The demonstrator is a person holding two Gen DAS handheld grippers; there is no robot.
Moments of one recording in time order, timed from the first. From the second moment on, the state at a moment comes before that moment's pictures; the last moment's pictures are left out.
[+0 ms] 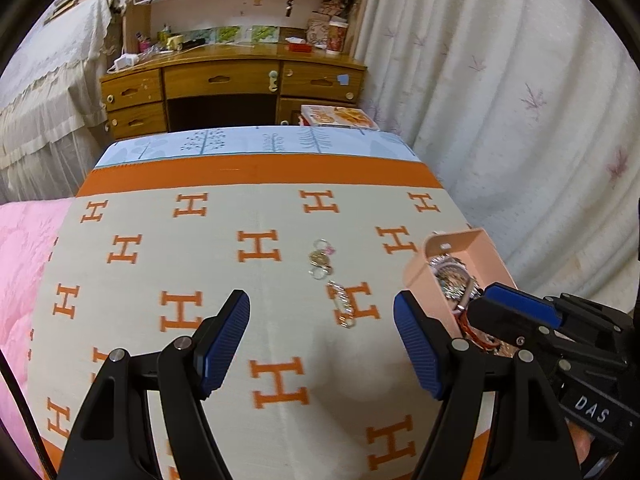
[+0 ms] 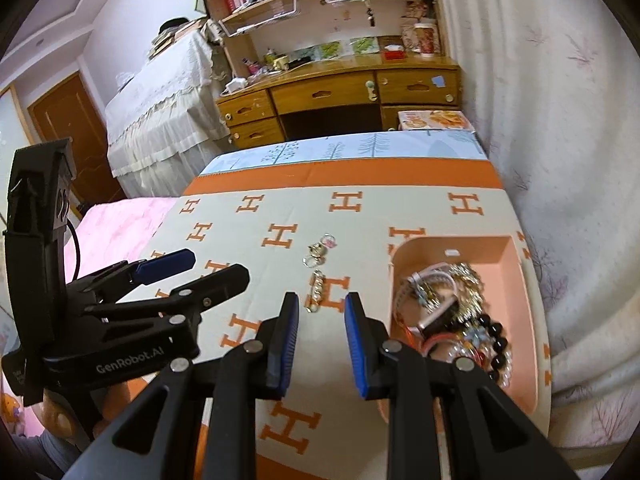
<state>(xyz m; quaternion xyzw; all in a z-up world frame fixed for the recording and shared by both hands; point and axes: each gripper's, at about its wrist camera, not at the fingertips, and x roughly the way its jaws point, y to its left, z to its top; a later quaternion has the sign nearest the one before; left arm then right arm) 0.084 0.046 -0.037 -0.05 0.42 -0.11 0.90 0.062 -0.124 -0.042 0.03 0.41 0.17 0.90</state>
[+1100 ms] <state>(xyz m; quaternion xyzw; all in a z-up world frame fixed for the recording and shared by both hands) 0.185 0.077 -0.079 -0.02 0.51 -0.10 0.86 0.165 -0.054 -0.137 -0.07 0.58 0.18 0.79</state>
